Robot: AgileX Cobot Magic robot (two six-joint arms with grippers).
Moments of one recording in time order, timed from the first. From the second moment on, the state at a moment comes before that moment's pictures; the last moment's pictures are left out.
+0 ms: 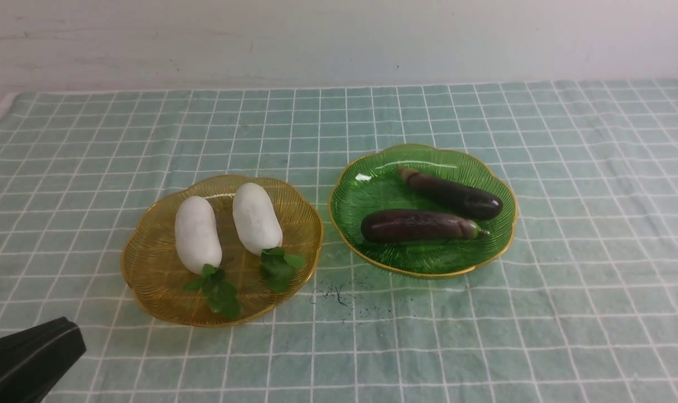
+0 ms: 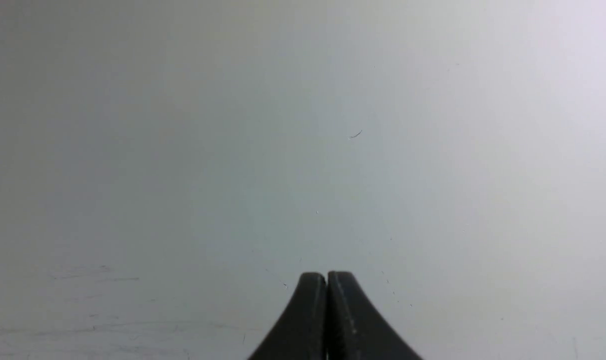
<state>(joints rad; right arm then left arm) 0.20 -0.02 -0.37 0.23 0.21 -0.07 -0.45 0.25 -0.46 -0.31 0.47 0.21</state>
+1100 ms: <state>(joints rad) 0.20 -0.02 -0.37 0.23 0.21 -0.07 -0.07 -0.01 0.03 -0.06 0.38 0.12</state>
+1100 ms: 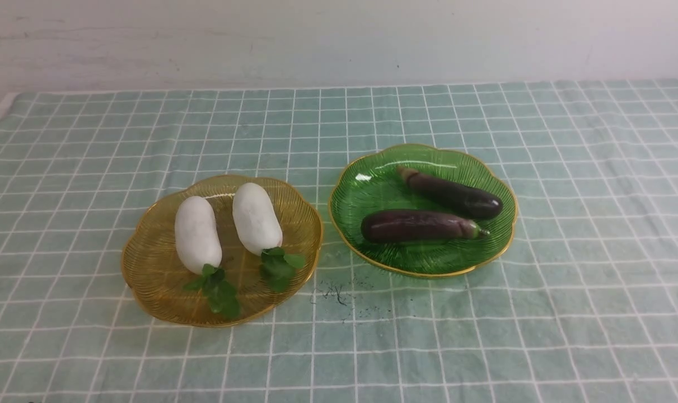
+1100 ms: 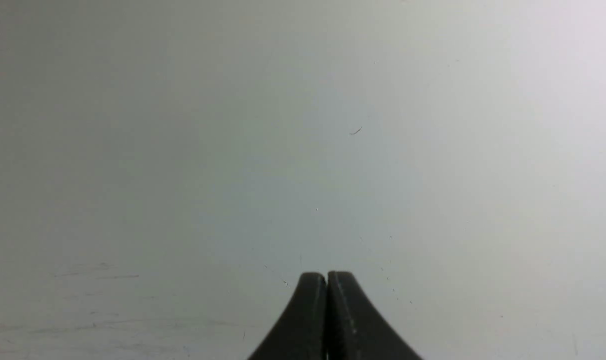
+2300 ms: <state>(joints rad) 0.20 -0.02 -0.37 -0.09 0.53 -0.15 -0.07 -0.01 0.03 -0.06 0.38 0.12</state>
